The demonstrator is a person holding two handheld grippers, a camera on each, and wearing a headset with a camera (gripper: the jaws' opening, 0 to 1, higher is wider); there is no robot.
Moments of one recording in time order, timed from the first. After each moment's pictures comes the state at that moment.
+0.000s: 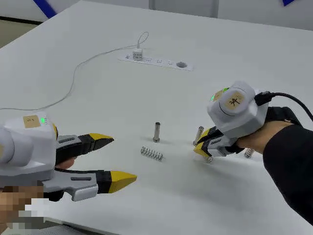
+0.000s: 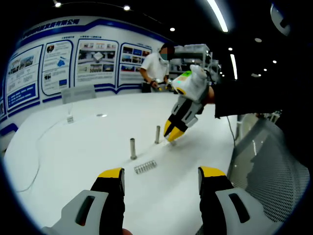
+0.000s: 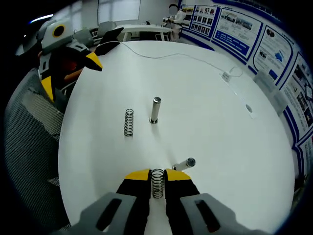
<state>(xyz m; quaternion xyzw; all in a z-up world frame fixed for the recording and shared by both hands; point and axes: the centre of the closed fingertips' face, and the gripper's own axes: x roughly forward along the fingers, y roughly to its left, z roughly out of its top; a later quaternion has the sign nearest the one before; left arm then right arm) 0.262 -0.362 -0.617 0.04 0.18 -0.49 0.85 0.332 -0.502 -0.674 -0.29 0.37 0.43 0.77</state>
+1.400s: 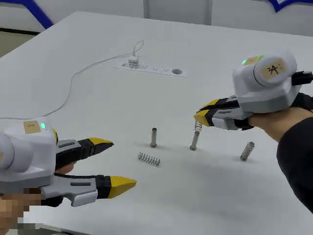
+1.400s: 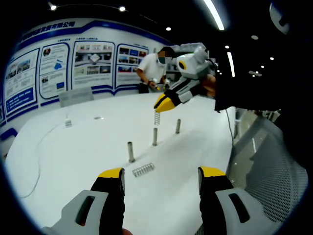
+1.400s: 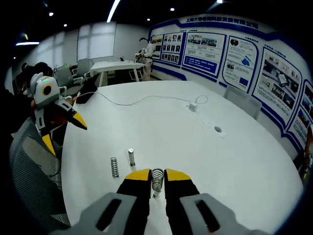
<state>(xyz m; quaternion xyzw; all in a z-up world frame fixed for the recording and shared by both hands) 0.260 -0.366 -0.610 0.05 0.18 -0.50 0.85 0.364 -0.502 -0.590 -0.18 0.26 0.37 0.87</state>
